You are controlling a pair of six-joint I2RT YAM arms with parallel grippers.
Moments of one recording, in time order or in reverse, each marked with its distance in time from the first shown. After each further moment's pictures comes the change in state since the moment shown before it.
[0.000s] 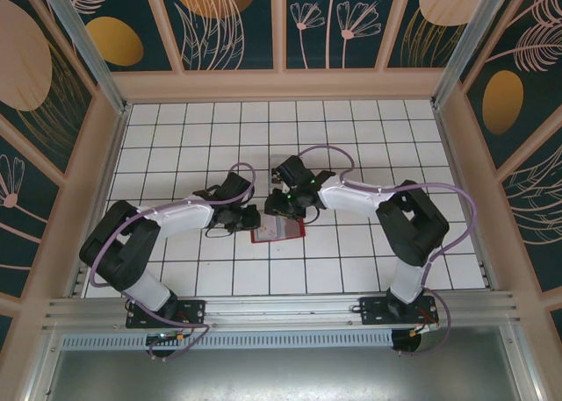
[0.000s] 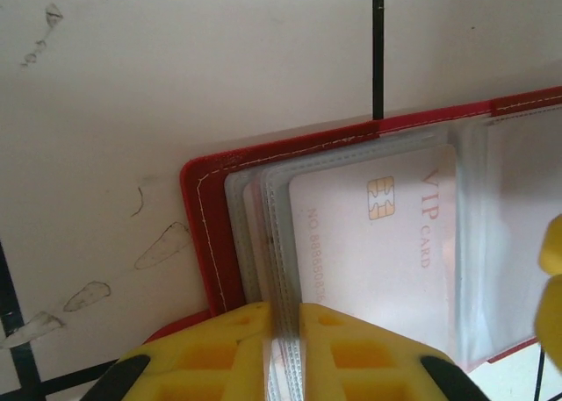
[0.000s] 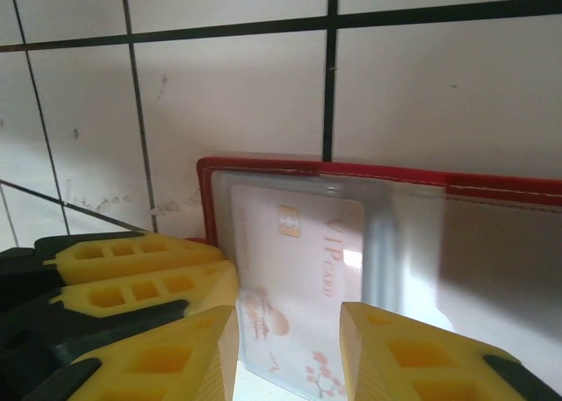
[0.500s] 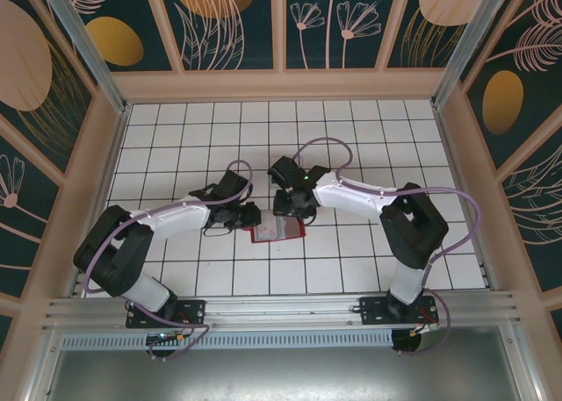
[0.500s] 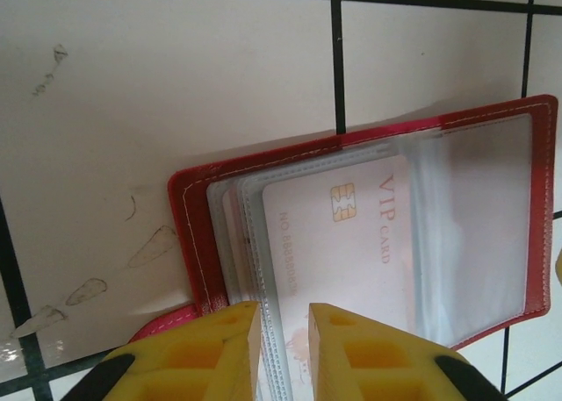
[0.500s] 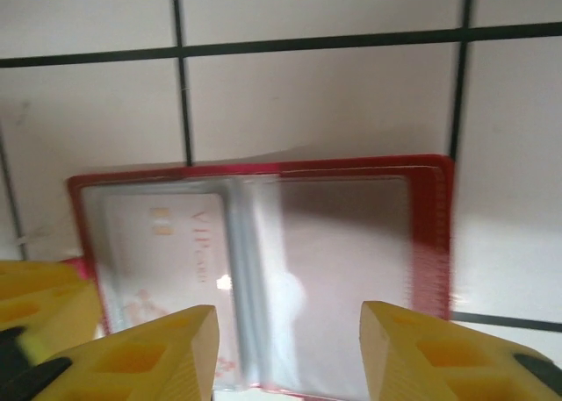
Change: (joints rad) left arm 0.007 -0.045 -0.003 0.005 0.009 0.002; right arm 0.050 -0.019 0.096 -0.274 0.287 -0.009
